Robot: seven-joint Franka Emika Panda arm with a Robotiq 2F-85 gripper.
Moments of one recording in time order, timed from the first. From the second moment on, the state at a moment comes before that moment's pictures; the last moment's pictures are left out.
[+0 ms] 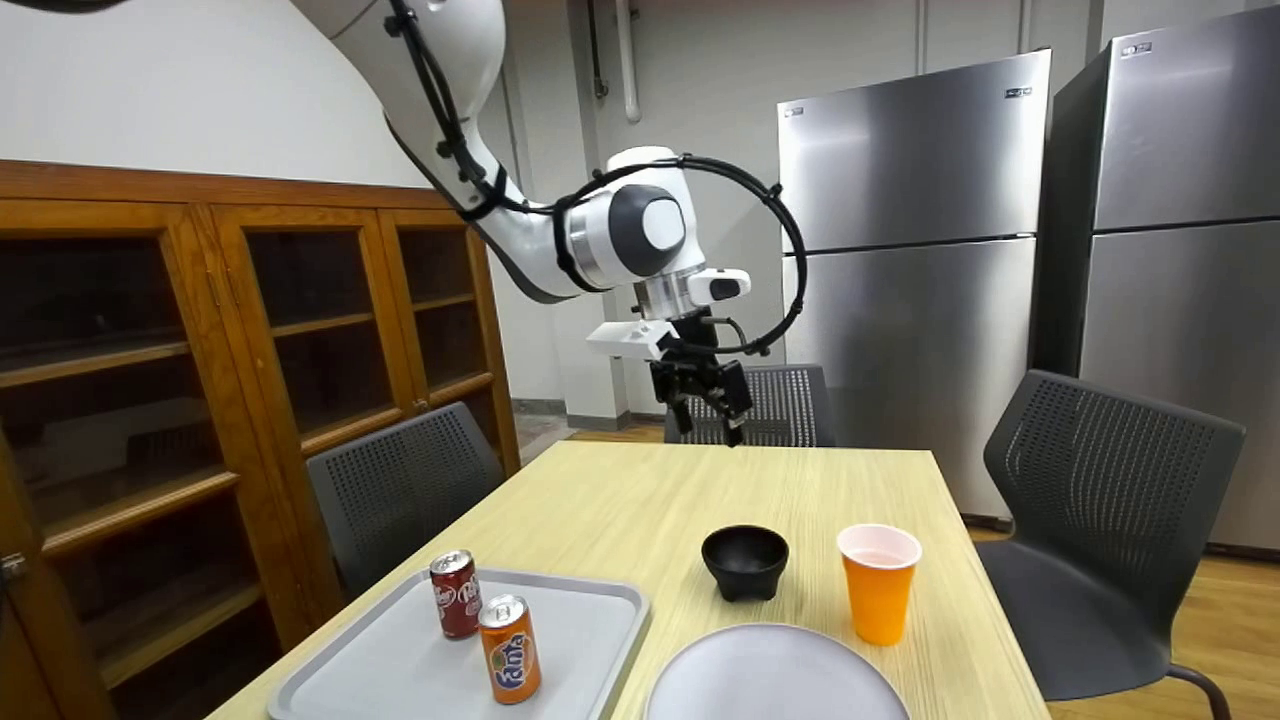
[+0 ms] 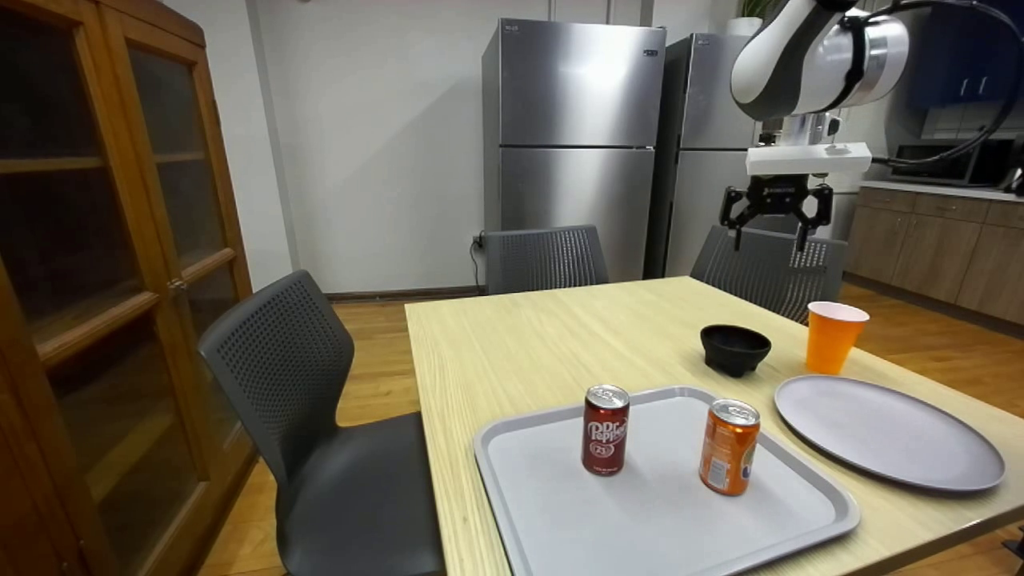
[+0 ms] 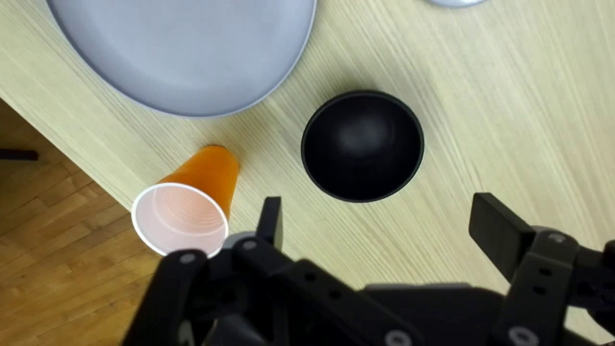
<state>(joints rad) -0.03 0.32 -0.28 -2.00 -0.07 2.44 0.33</state>
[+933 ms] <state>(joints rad) 0.04 -0.07 -0.03 -2.42 -0.17 2.45 0.37</state>
